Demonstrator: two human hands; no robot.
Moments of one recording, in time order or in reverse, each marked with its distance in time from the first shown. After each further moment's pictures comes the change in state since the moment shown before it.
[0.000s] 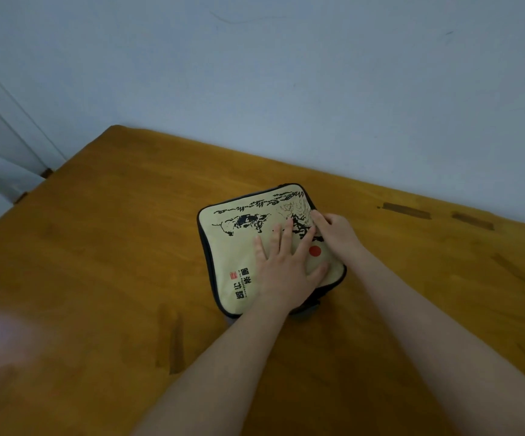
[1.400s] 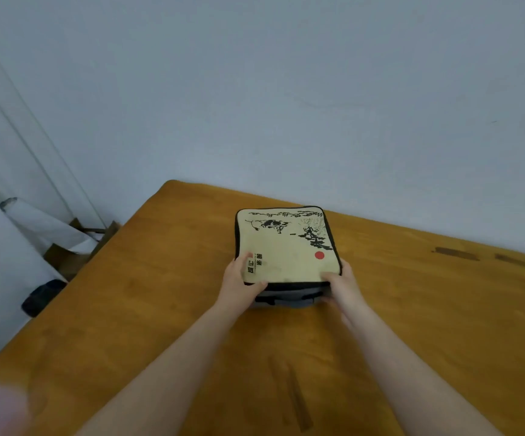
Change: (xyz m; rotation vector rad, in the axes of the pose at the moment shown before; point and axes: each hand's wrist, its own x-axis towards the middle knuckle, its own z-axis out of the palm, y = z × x) left_hand -0.015 -0.293 -0.088 -1.006 0.035 -0.201; right_hand -0.050 -0.151 0.168 0.645 0.236 0.260
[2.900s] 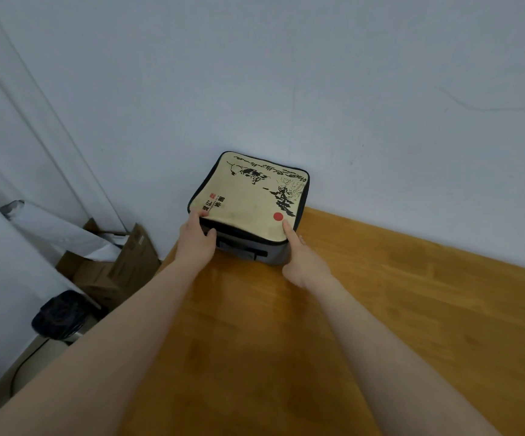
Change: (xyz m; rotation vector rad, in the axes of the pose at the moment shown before) left_hand 0.243 -0.071 -0.254 0.199 0.315 -0.009; right_hand 0.135 -0.033 0.311 -1.207 -0.262 -0.226
